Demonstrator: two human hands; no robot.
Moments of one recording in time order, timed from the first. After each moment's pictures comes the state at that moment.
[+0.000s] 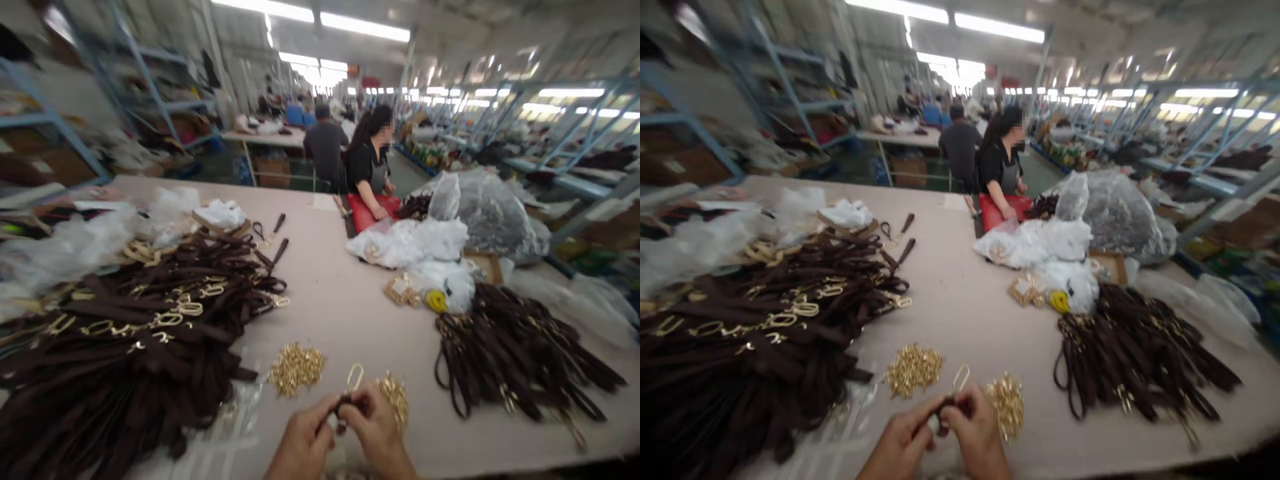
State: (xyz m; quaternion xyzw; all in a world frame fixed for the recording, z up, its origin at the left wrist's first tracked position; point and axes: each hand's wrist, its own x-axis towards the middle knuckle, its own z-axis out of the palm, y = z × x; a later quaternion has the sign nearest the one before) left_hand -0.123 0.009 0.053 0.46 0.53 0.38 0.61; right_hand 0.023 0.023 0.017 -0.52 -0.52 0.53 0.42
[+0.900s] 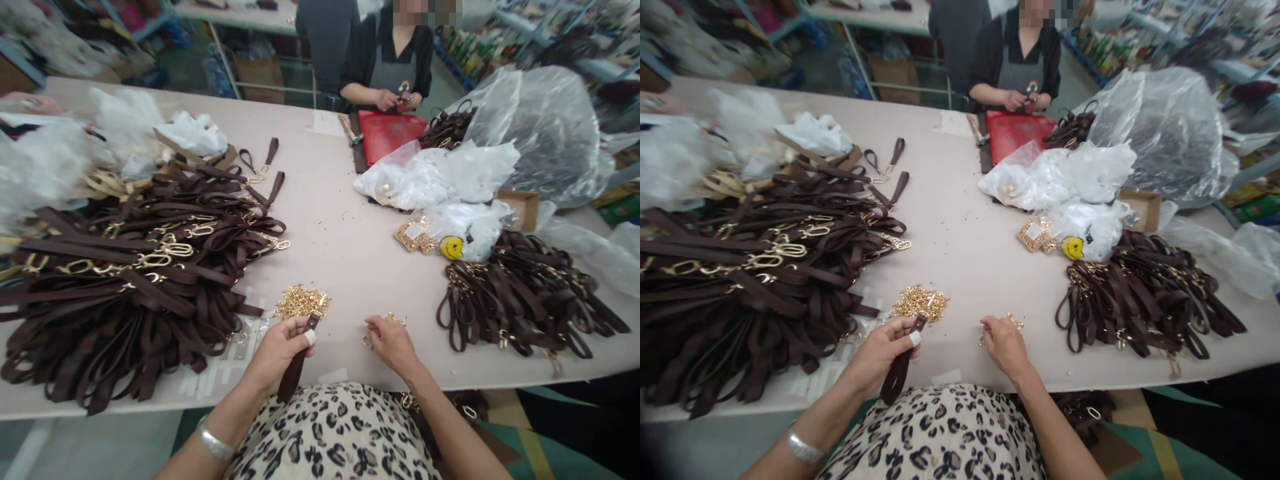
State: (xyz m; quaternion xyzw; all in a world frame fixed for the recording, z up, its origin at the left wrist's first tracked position) left_hand -0.158 0.034 0.034 0.21 0.56 0.39 0.70; right_hand 0.102 0.051 -0.055 -0.59 -0.76 0.25 0.13
